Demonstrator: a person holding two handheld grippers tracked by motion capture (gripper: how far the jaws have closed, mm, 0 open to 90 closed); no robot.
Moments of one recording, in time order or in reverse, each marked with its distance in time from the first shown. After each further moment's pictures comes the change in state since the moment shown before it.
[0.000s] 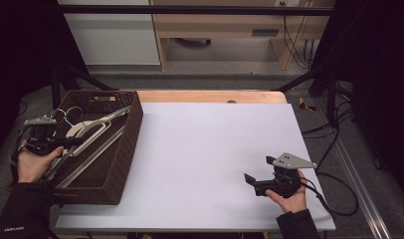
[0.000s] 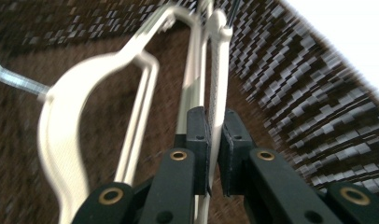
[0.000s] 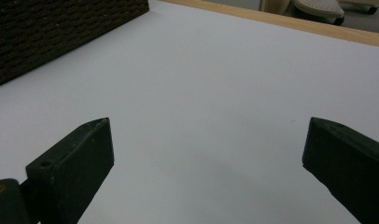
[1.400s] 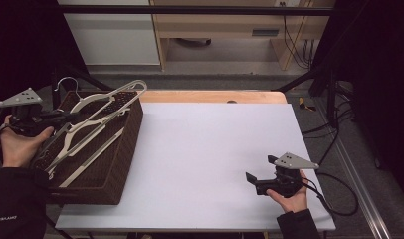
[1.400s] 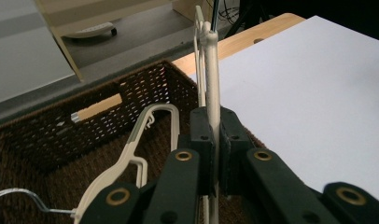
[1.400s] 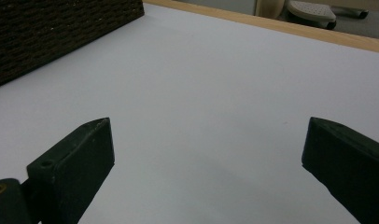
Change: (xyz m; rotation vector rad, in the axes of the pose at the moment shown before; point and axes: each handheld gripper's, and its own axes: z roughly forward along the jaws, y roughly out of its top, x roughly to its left) left arm -0.039 0.066 -0.061 -0.206 -0.047 0.249; right arm -0.002 -0.001 -0.002 -0.016 -0.020 0.007
